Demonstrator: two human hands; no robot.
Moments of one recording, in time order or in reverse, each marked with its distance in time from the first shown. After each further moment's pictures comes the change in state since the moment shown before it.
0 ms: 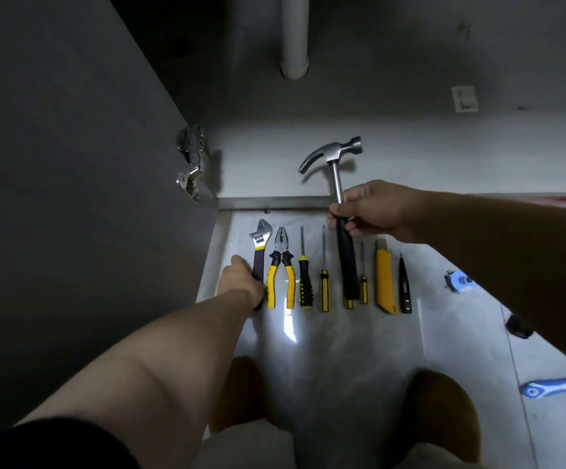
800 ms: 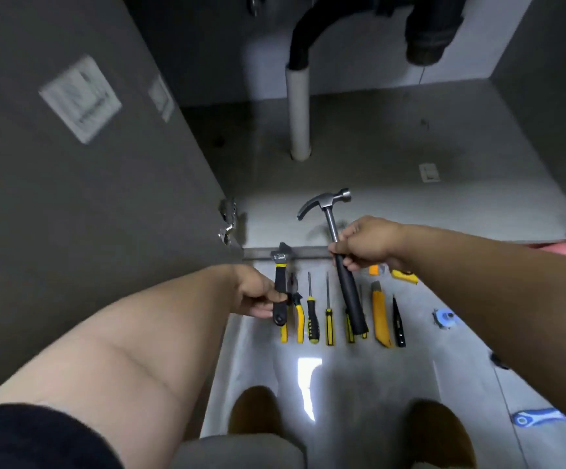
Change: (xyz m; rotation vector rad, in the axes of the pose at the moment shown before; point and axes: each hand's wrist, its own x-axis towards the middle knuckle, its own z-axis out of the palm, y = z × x) left_hand -0.070 0.064 -0.116 -0.368 -0.654 -0.120; right_hand -0.080 -0.041 0.012 -0.112 0.080 -0.091
